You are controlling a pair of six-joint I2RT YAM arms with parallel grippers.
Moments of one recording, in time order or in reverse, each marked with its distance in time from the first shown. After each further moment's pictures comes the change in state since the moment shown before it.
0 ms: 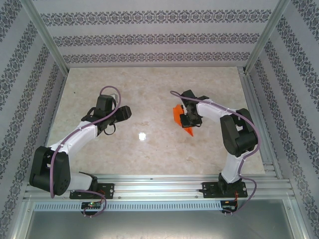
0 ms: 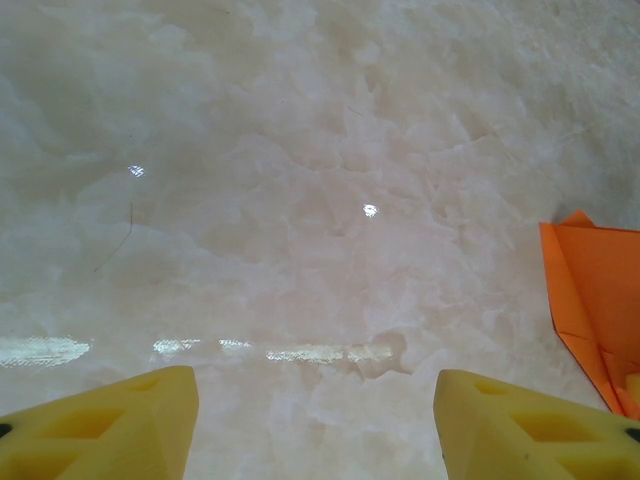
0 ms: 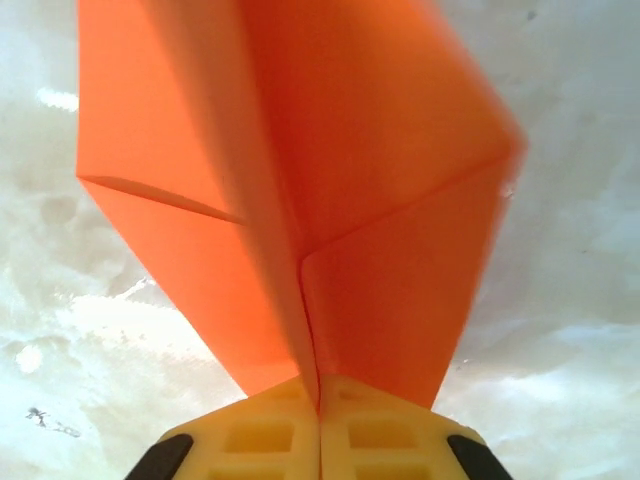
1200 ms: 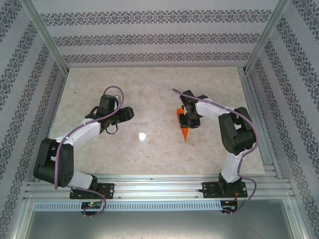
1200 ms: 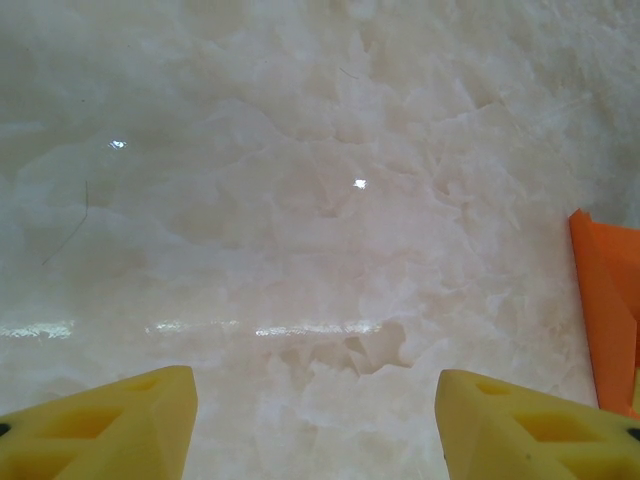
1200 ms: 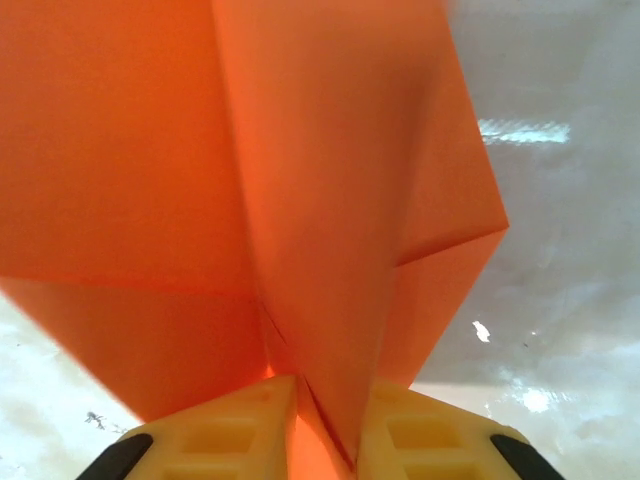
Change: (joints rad) left arm 0.000 0.086 0.011 0.034 0.058 -0.001; right arm 0.017 0.038 0.022 -0.034 -0.072 0.150
